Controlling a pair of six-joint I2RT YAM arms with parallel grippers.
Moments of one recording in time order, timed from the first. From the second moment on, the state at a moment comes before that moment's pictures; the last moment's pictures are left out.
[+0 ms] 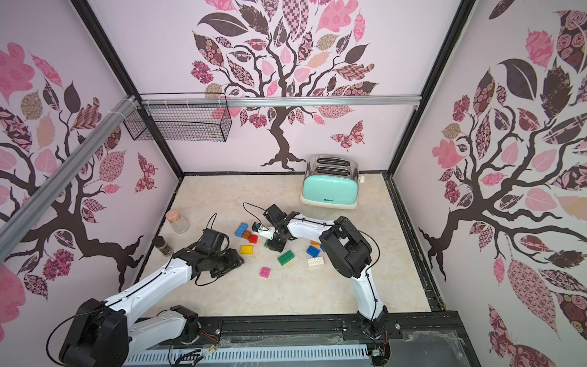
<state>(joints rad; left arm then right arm) -0.39 1.14 0.58 -0.57 0.20 -0.79 0.78 2.08 1.45 -0.54 -0.18 -0.42</state>
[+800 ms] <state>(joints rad) -0.26 1.05 0.55 -0.57 0.28 -0.78 1.03 1.76 1.14 -0.54 -0.06 -0.15</state>
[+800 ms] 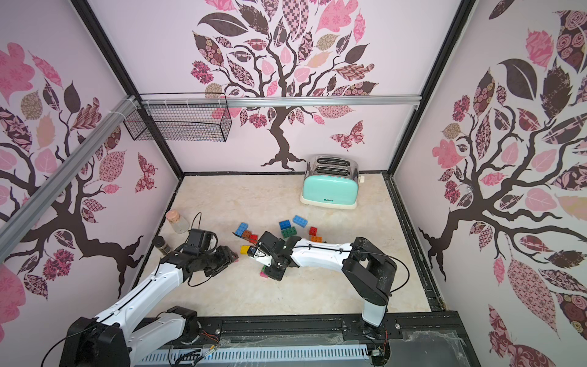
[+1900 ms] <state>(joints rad) -0.08 0.94 0.47 -0.55 0.35 -0.84 1.15 1.79 1.12 -0.42 0.13 -0.02</state>
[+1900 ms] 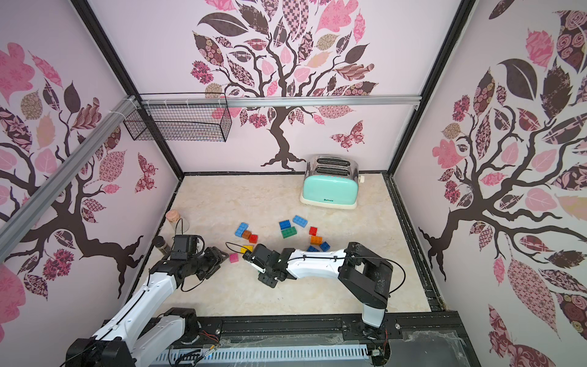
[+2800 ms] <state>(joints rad) -0.08 0.94 0.47 -0.53 0.38 -0.84 1.18 1.84 1.17 -0.46 0.20 -0.06</state>
